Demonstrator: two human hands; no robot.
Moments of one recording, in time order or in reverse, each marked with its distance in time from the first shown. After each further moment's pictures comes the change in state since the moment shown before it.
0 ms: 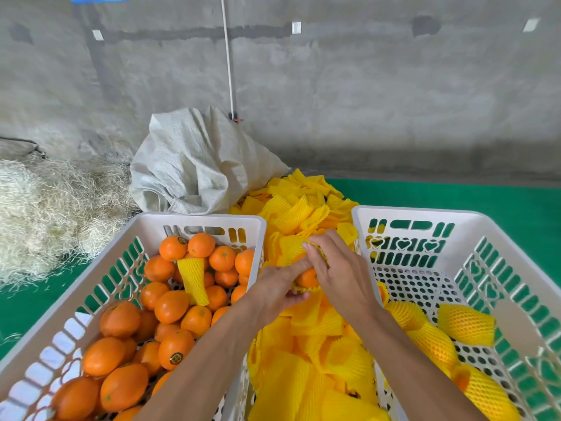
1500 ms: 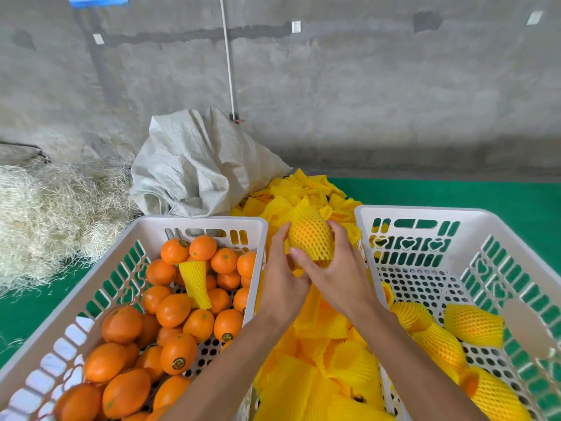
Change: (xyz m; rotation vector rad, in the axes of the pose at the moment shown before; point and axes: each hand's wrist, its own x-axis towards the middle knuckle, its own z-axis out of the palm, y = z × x) left_hand -0.002 -0.013 0.010 0.552 0.239 0.803; right_hand 0.000 0.007 0.013 0.221 -0.225 0.557
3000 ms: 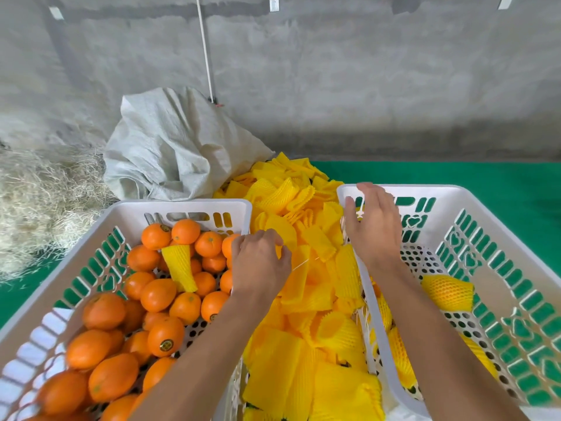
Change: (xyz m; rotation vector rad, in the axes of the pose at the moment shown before) left_hand 0.001 -0.006 -0.014 0.765 -0.037 0.079; right_hand 0.035 0.044 -0.054 -0.445 0.407 -0.166
